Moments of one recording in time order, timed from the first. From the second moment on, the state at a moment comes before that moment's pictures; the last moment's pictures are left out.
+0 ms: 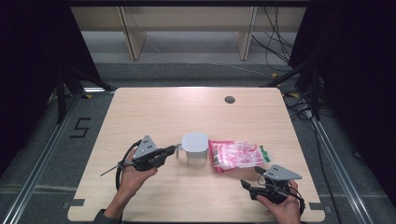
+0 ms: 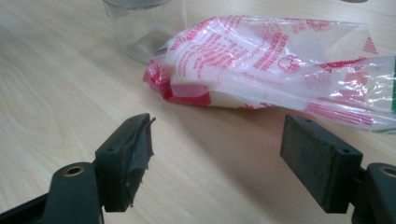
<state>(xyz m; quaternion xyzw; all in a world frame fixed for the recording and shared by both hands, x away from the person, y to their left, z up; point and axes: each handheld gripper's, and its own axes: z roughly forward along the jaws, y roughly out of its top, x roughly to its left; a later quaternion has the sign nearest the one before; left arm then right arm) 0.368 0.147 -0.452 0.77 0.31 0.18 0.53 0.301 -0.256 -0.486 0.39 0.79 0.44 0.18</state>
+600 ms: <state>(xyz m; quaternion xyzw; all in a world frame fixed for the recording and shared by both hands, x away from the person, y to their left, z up) 0.382 0.130 -0.446 0.76 0.30 0.19 0.54 0.304 -0.230 -0.472 0.36 0.79 0.46 0.18</state>
